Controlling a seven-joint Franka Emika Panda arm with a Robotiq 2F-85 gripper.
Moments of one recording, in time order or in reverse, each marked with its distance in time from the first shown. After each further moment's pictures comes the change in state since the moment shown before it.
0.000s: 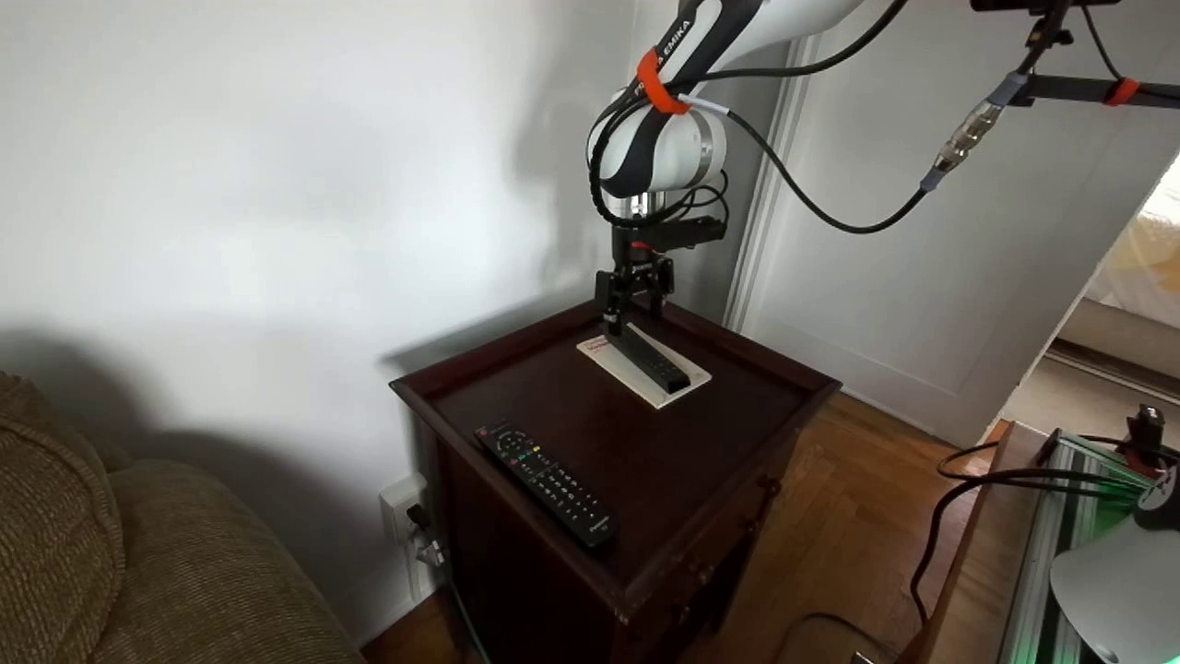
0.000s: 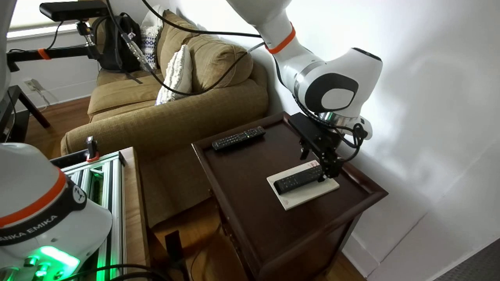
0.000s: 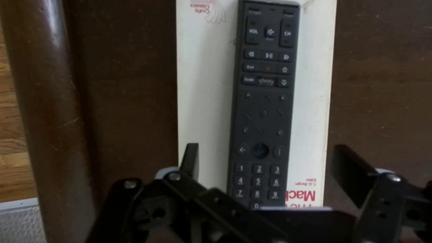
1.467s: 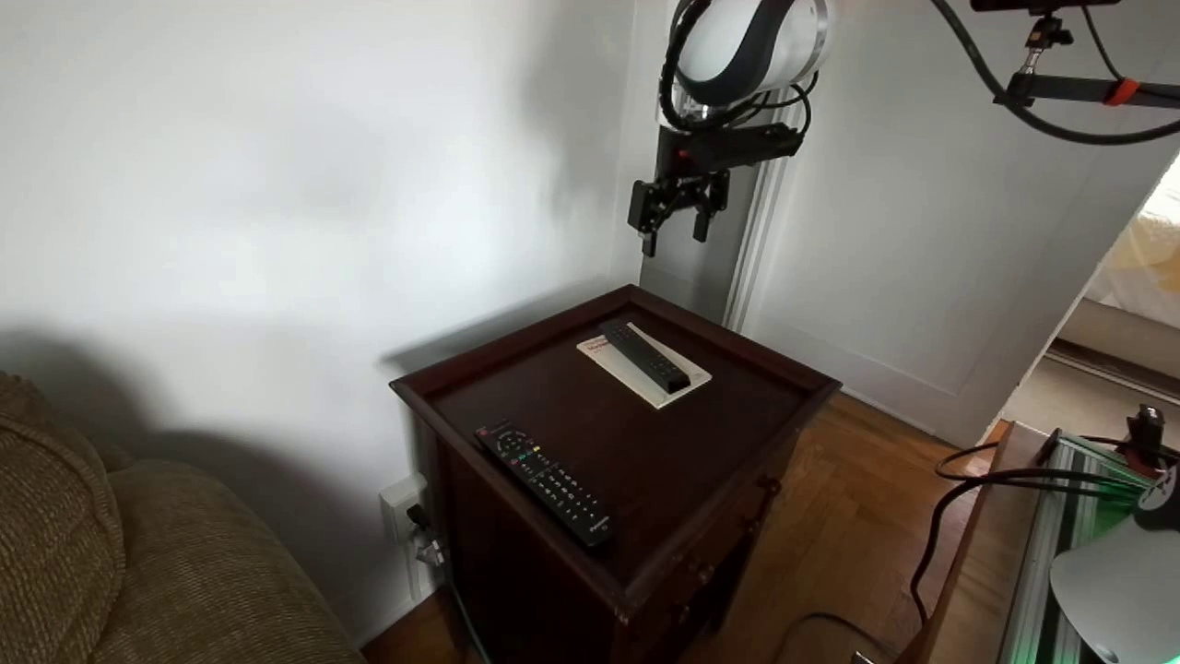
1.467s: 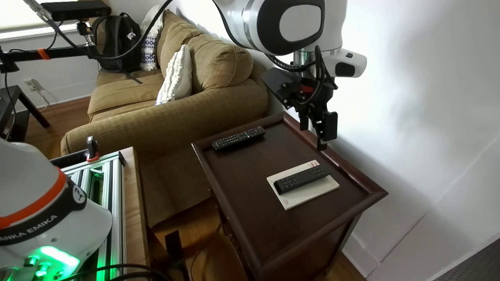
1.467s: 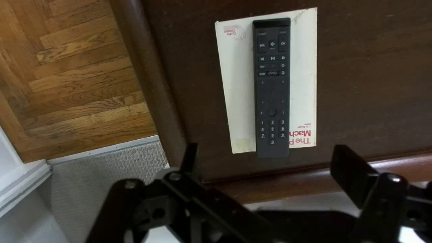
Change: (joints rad) arm 0.130 -0.502 -0.126 -0.444 -0.182 0.190 0.303
